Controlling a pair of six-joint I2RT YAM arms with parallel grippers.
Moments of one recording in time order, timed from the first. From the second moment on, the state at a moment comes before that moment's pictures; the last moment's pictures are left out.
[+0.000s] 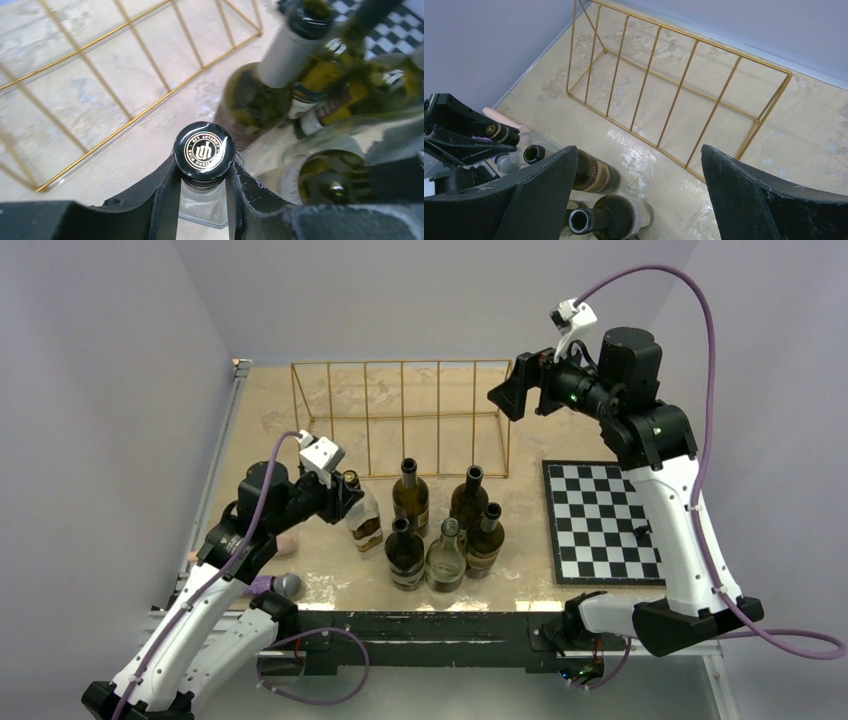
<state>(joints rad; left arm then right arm) -0.44 0.69 0.77 -0.41 0.34 -0.04 0.29 1.28 1.73 -0.75 -0.38 0.12</state>
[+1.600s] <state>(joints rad) -0.26 1.44 1.45 -0.63 -0.46 -0.31 0.29 1.11 1.55 -0.70 -0.30 0.14</state>
